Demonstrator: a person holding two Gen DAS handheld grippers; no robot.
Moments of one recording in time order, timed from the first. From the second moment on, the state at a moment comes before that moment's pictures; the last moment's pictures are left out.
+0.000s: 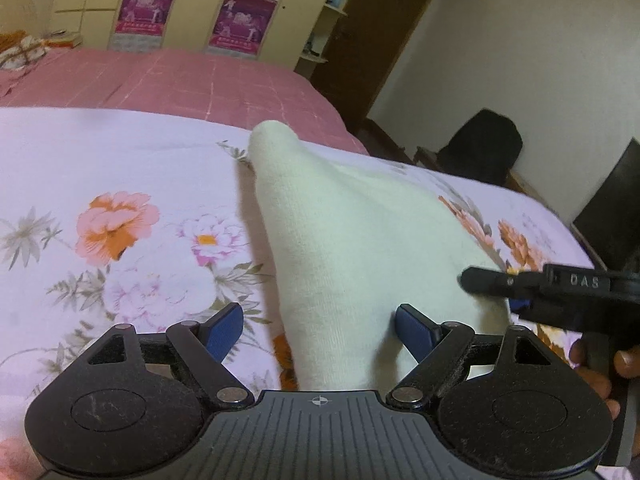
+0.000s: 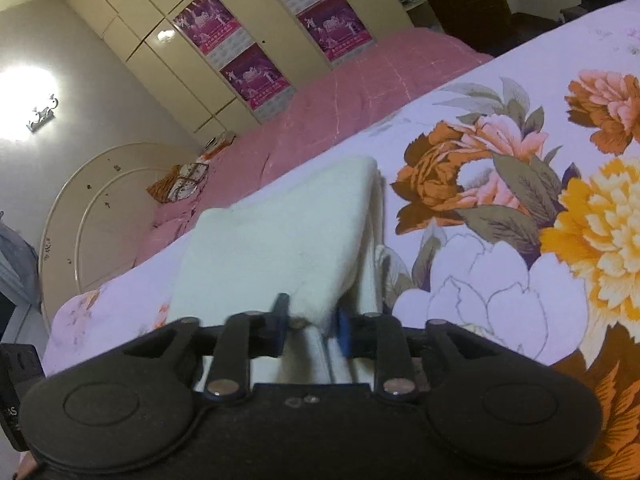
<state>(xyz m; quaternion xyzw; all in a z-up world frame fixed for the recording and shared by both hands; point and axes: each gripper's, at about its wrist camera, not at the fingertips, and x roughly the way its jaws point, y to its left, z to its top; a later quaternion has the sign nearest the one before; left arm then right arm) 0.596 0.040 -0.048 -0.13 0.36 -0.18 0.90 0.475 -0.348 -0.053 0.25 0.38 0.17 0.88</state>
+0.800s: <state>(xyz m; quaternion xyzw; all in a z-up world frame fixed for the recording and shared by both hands) 0.538 0.054 -0.053 -0.14 0.37 -0.18 0.90 0.416 -0.382 -0.047 0.26 0.42 0.18 0.85</state>
